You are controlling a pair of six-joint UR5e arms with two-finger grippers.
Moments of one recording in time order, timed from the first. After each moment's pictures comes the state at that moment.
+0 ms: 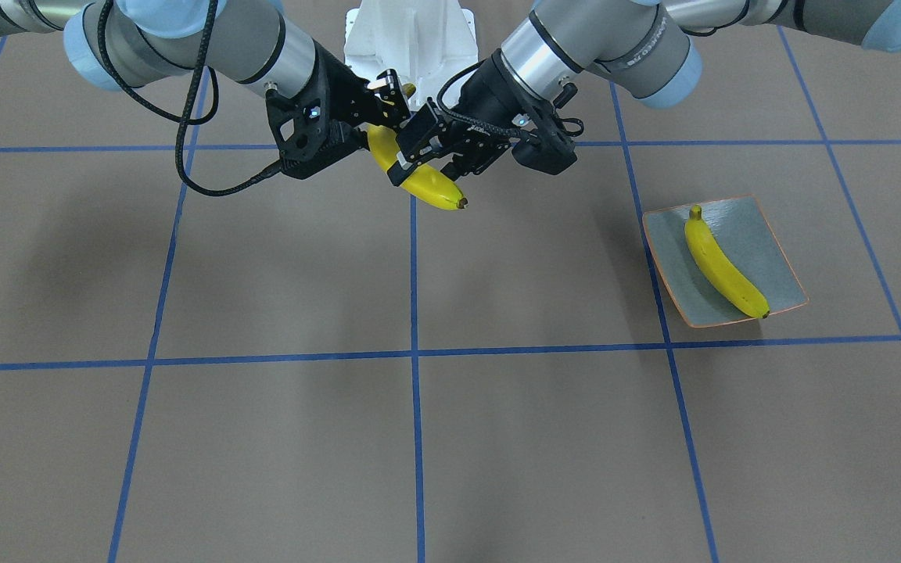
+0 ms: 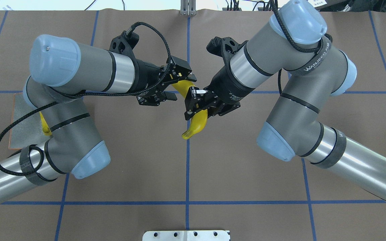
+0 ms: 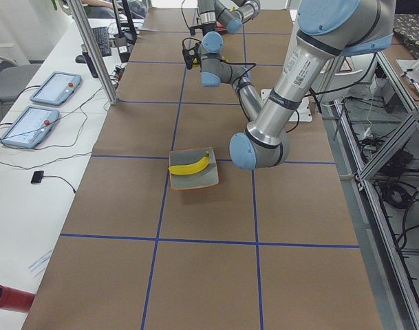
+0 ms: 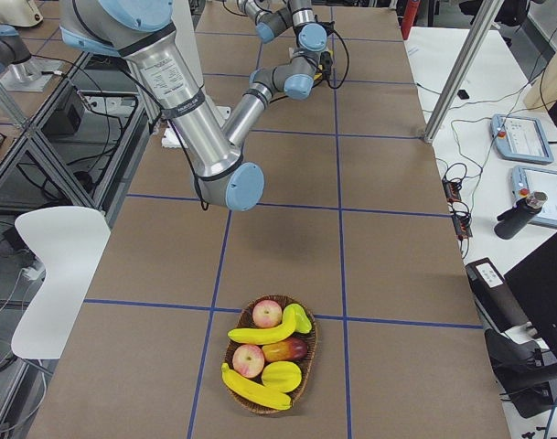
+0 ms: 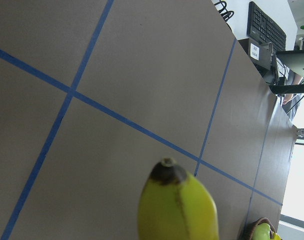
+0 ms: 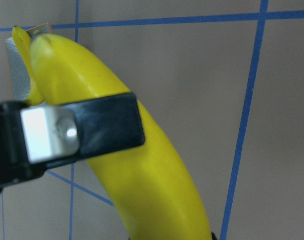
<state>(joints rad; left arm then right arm) -0.65 -2.20 -1.77 -2.27 -1.95 -1.88 0.71 -0.93 1.80 -1.23 2.42 1.25</state>
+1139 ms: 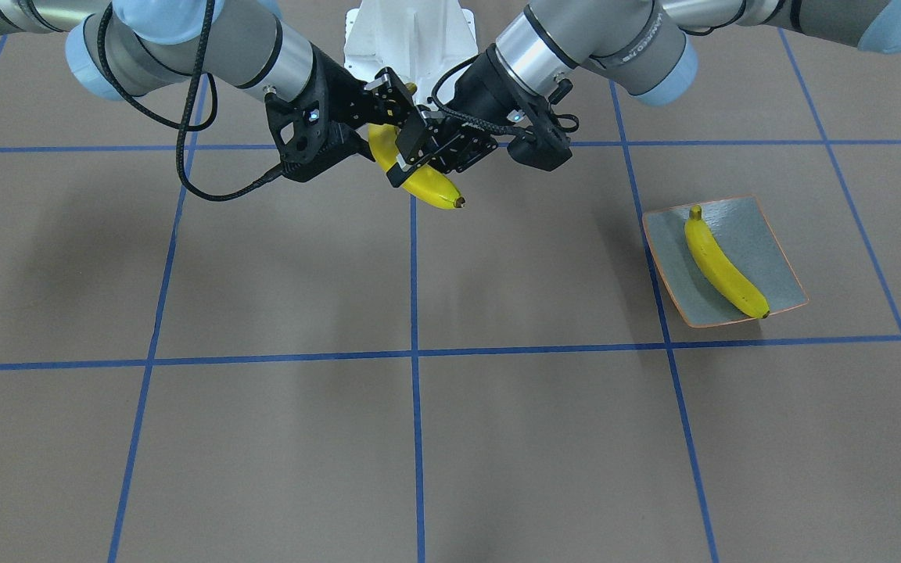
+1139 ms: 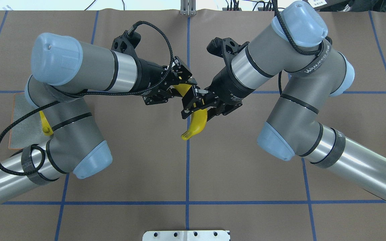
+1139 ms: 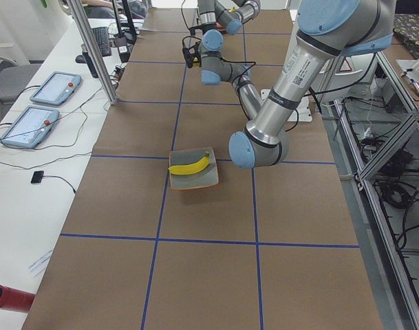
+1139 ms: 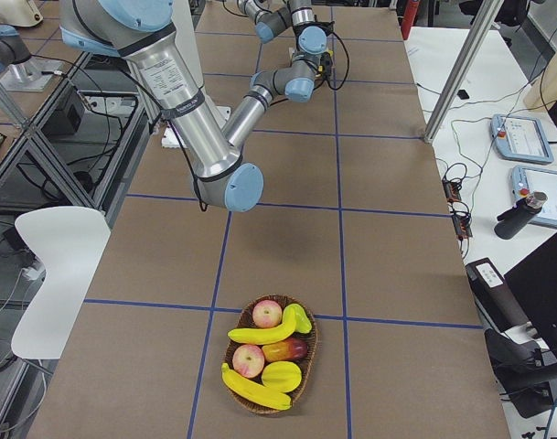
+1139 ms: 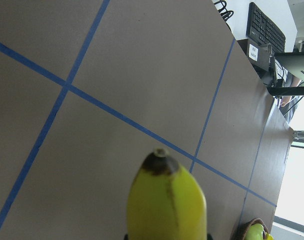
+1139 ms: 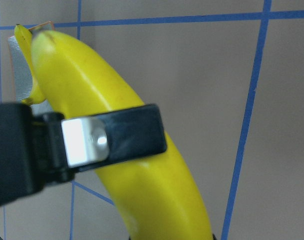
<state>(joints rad) -0.64 -2.21 -1.77 -2.27 -1.96 -1.90 0.71 -0.93 1.79 -1.17 2.42 1.25</state>
